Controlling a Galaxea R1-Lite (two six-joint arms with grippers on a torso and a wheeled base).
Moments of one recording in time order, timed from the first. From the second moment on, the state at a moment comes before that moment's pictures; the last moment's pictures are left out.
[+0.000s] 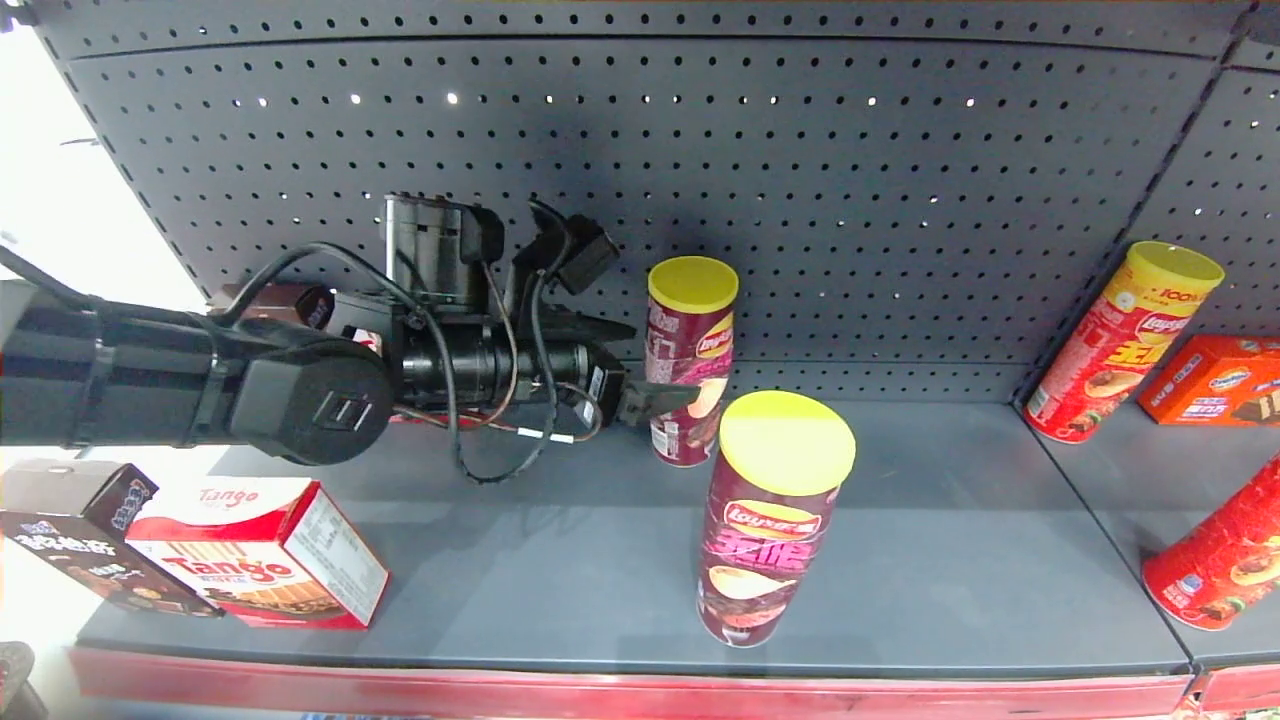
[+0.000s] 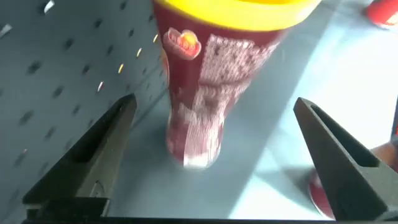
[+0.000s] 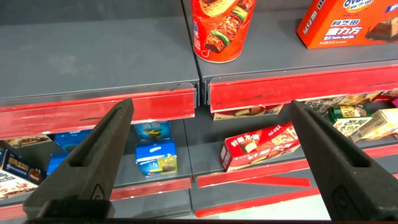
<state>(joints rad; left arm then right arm) -0.45 1.91 -1.30 -0.30 -0.48 0.22 -0.19 0.10 0.00 0.00 -0.02 0.00</state>
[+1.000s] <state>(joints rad) -0.48 1.91 -1.33 -0.26 -0.01 0.30 -0.19 0.10 0.00 0.00 -0.02 0.00</state>
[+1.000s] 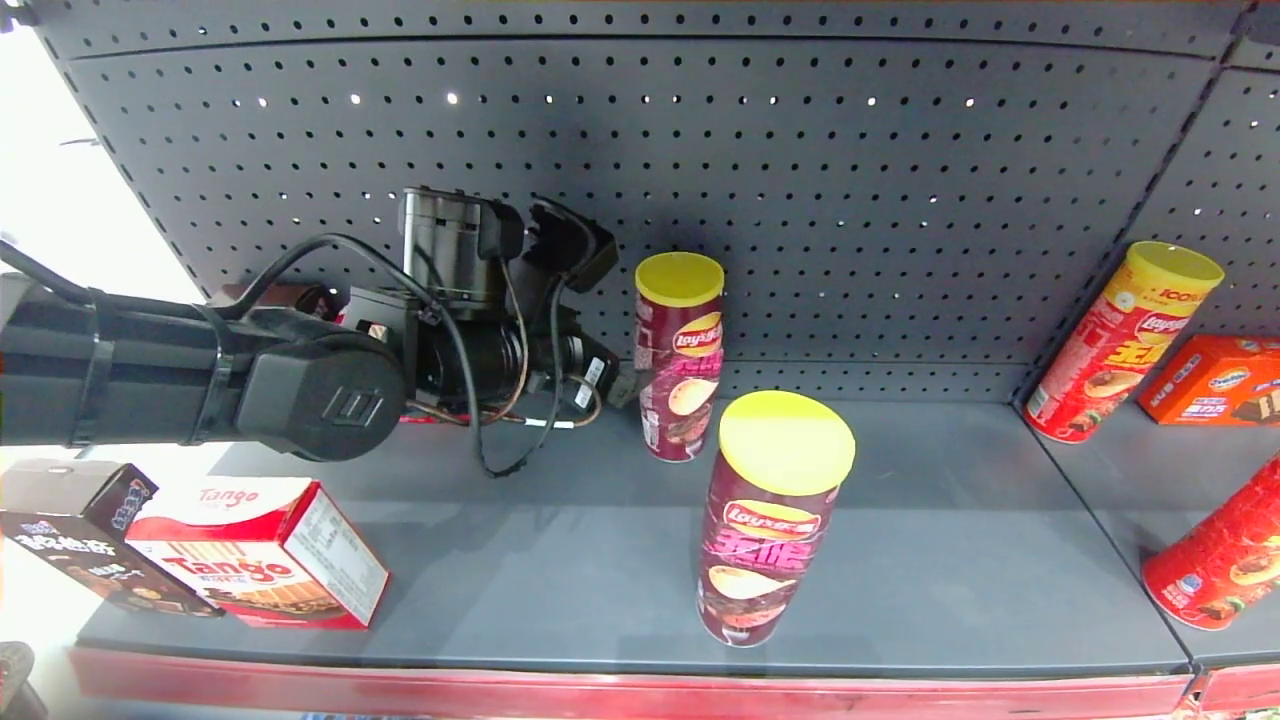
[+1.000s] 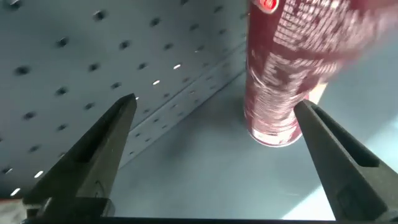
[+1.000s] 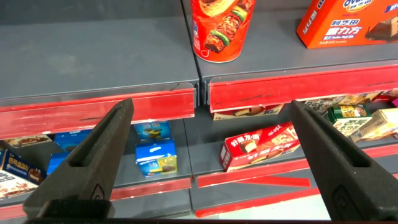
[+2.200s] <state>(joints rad) -0.47 1.91 -1.27 -0.30 0.08 0.31 -0.19 0.10 0.00 0.00 -0.02 0.00</state>
